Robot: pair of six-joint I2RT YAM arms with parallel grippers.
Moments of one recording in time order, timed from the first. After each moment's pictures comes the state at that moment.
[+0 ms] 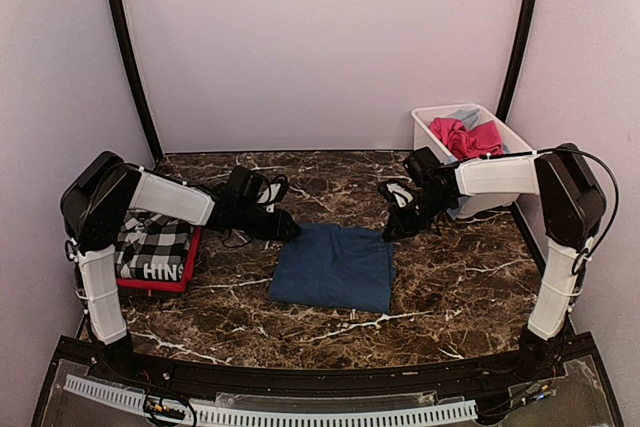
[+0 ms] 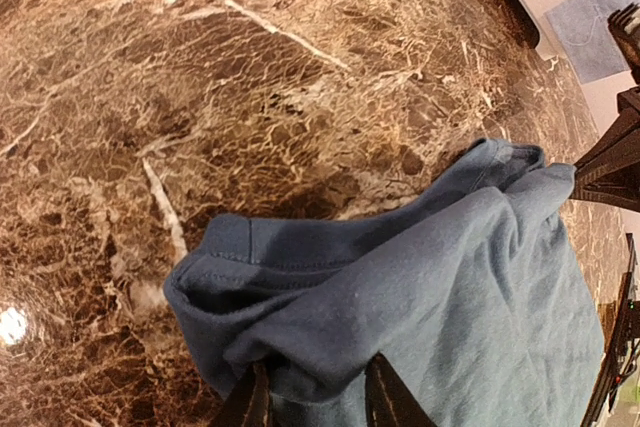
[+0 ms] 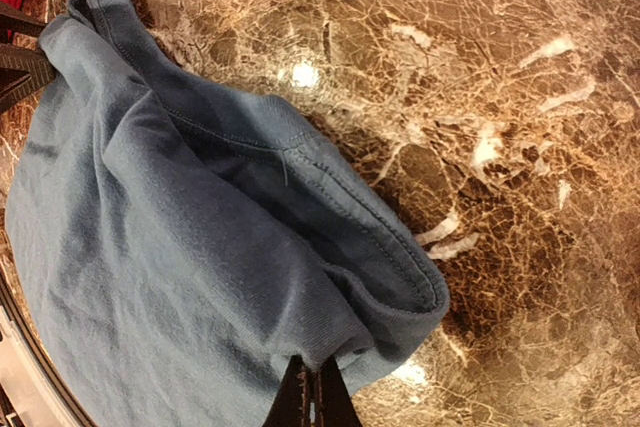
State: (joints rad) left arm -0.59 1.95 1.11 0.05 0.34 -0.40; right arm 0.50 1.88 1.25 -0.54 -0.41 0.11
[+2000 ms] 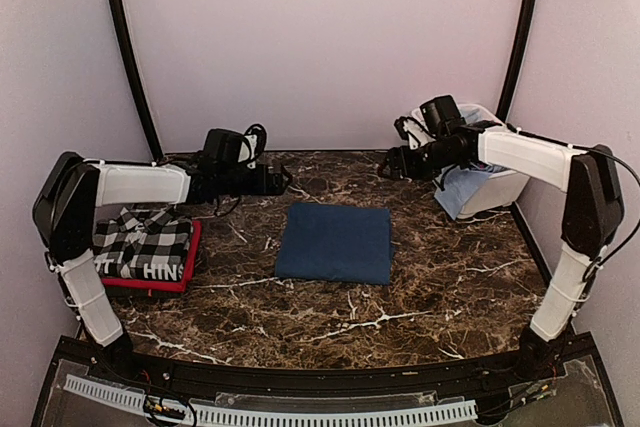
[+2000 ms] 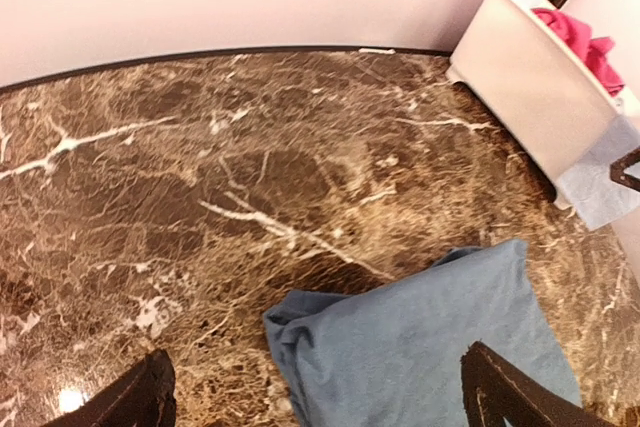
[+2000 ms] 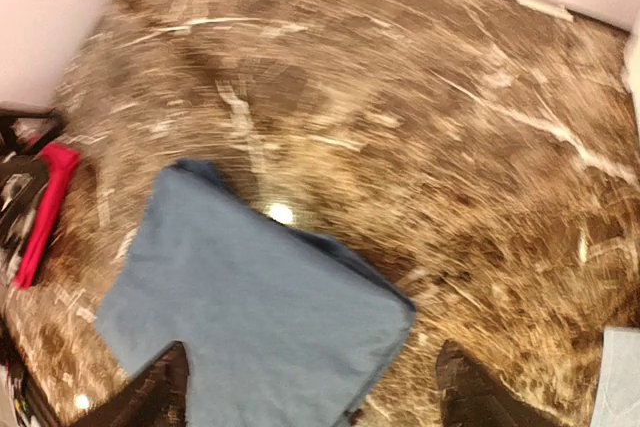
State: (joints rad) left arm -0.53 1.80 1.18 0.06 0.07 -0.34; right arm 0.45 1.79 1.46 -0.51 -0.24 0.21
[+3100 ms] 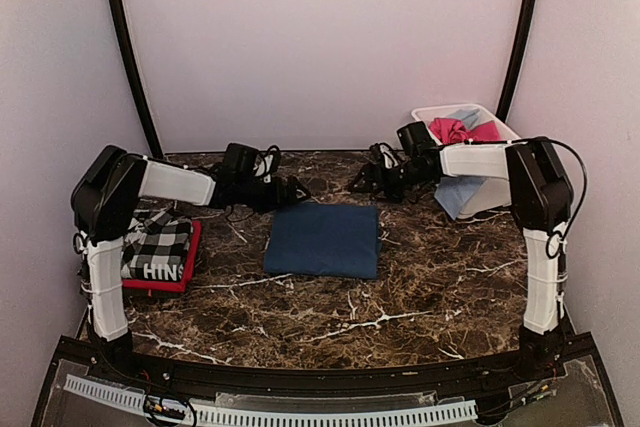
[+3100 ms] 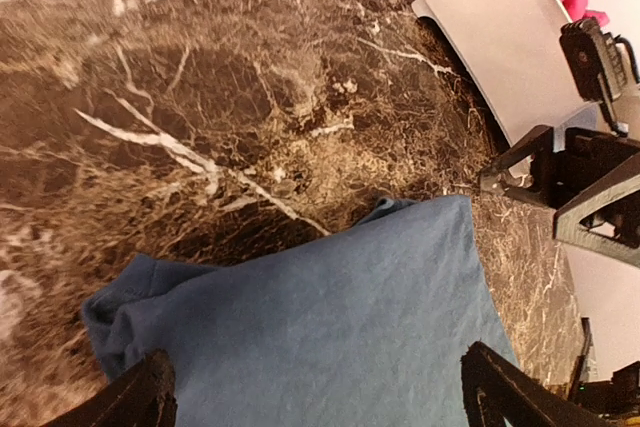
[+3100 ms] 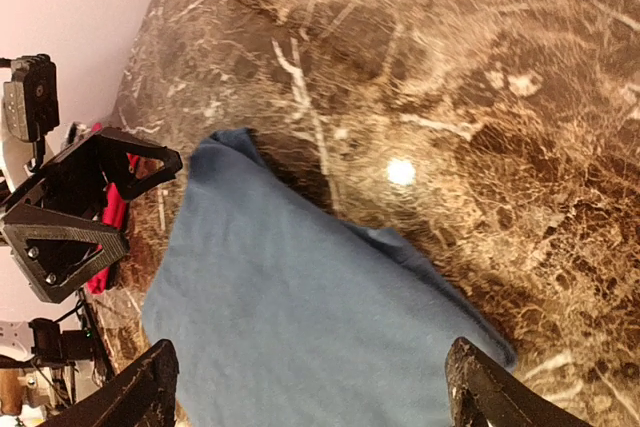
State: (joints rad) left arm -0.50 2.07 1.31 0.12 0.42 -0.53; right arm 0.43 2.14 1.58 -0.31 -0.63 0.38
